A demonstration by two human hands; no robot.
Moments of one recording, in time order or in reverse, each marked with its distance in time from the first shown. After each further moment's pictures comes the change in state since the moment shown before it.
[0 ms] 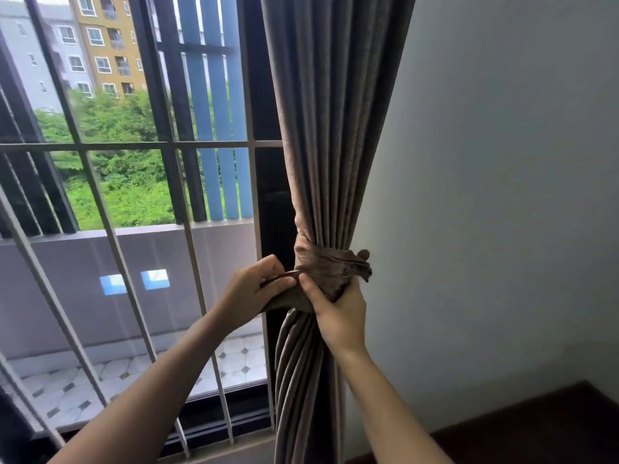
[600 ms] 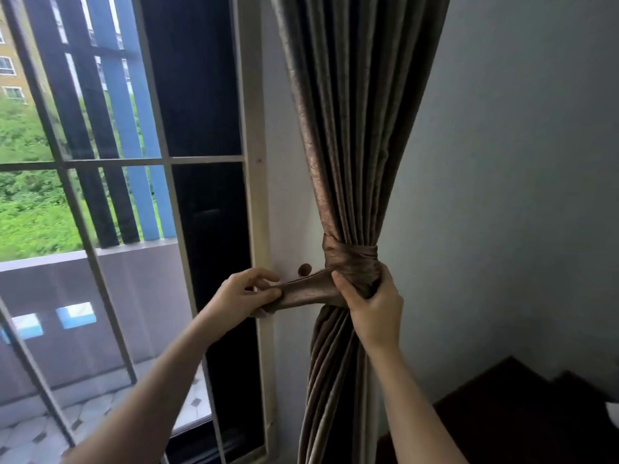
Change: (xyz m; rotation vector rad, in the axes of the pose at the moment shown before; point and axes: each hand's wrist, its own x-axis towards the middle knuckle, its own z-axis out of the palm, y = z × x) left_hand 0.056 0.004 0.068 -0.463 -0.233 -0.414; right_hand 0.040 -0.014 -0.113 -0.320 0.368 -0.230
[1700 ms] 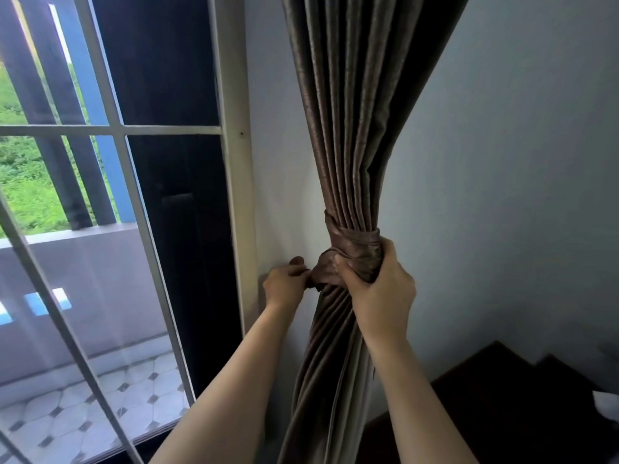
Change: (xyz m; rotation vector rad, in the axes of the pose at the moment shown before) left_hand 0.091 -0.026 0.110 -0.271 0.303 -0.402; right_hand 0.036 0.017 0.016 -0.336 0.070 -0.180
